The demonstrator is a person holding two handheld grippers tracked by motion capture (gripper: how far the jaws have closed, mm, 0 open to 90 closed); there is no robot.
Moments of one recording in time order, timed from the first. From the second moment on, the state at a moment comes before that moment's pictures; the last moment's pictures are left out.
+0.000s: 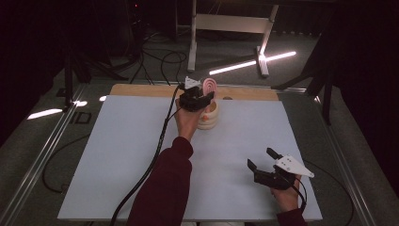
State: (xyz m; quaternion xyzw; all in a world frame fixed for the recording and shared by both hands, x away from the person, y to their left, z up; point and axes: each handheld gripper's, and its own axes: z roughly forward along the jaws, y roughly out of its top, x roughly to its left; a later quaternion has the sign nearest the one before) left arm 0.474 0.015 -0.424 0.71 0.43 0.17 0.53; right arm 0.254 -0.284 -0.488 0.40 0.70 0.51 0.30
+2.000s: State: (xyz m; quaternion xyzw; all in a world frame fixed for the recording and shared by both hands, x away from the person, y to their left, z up) left arm 0.469 0.059 -0.448 0.72 0.46 0.20 0.49; right arm 0.255 -0.281 -0.489 0.40 0.70 0.51 0.29
